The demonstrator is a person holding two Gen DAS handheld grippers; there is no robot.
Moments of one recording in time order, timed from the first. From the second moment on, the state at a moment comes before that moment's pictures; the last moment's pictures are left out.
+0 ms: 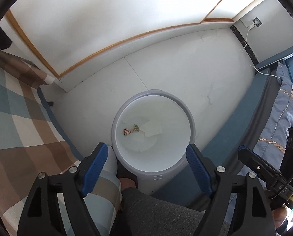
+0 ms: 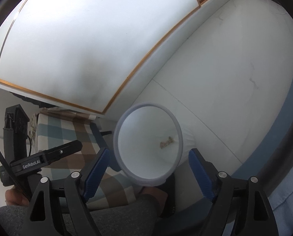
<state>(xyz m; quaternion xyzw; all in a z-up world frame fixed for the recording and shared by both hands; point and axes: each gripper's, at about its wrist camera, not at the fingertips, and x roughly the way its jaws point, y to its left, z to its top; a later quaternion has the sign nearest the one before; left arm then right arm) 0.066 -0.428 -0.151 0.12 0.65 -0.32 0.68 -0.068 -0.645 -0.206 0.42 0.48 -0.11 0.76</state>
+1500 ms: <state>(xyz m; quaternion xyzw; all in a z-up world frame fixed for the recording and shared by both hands) 0.043 -0.125 0.035 -0.04 0.37 -0.21 0.91 -0.042 -0.406 0.043 0.23 0.28 0.11 0.92</state>
